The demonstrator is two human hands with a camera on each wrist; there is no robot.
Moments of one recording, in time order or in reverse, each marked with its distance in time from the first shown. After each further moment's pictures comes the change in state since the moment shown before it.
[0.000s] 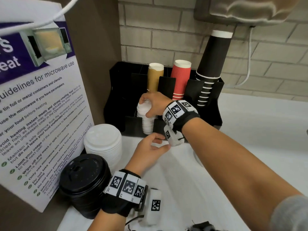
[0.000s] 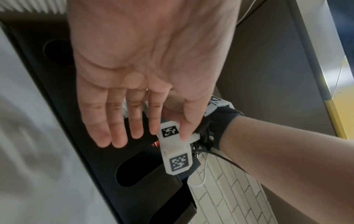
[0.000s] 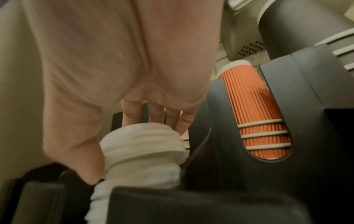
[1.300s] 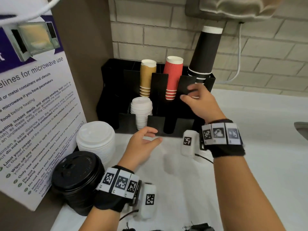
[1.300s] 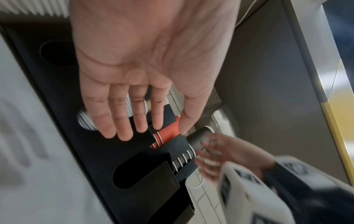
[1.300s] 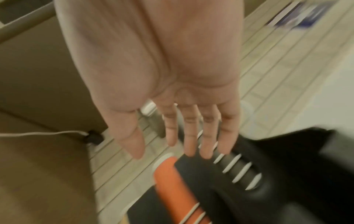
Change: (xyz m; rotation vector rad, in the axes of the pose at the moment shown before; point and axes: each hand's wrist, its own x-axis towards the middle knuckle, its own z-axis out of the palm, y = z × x) left_hand -0.005 0.008 -0.001 0.009 0.065 0.046; right_hand -0.123 0.047 -0.031 0.514 0.623 0.376
